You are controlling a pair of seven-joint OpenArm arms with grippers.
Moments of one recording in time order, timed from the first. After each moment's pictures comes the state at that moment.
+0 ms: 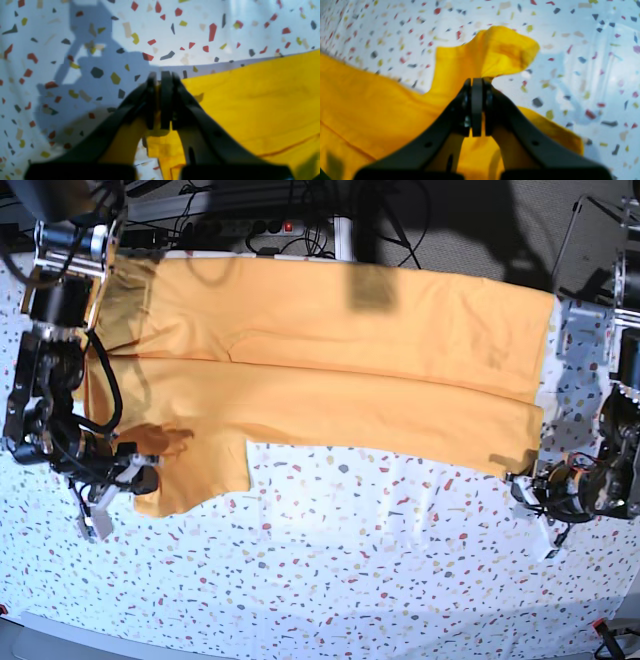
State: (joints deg) left arm -33.5 -28.5 16.7 58.6 -39.0 -21.5 57.2; right arm 17.0 21.6 14.1 80.9 32.0 33.9 -60.7
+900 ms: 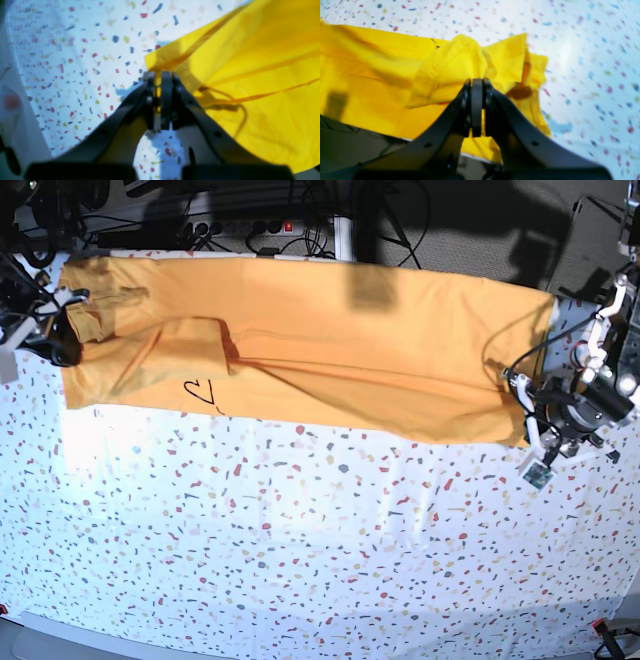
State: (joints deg) left arm -5.4 -36.4 15.6 107.1 -16.8 -10.4 60.9; right arm -24.9 21.3 47.4 121.5 51.2 34.0 -66.6
